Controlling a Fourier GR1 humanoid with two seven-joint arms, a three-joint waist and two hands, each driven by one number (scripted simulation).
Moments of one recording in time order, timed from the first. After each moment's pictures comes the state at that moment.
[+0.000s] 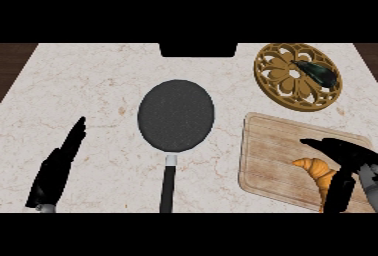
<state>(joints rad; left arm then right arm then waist) 0.08 0.36 -0.15 -1.61 -0.03 0.17 0.14 -0.21 -0.68 0.31 -1.60 0.06 0.68 0.89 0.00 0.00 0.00</state>
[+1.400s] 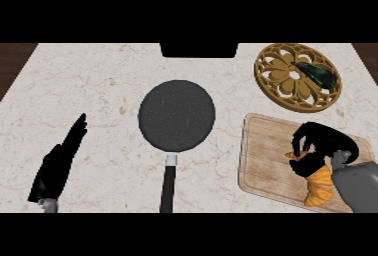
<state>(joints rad) 0.05 0.28 -0.07 -1.58 -0.11 0.08 0.14 -0.28 -0.48 0.22 -1.43 0.46 0.60 0.67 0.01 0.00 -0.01</state>
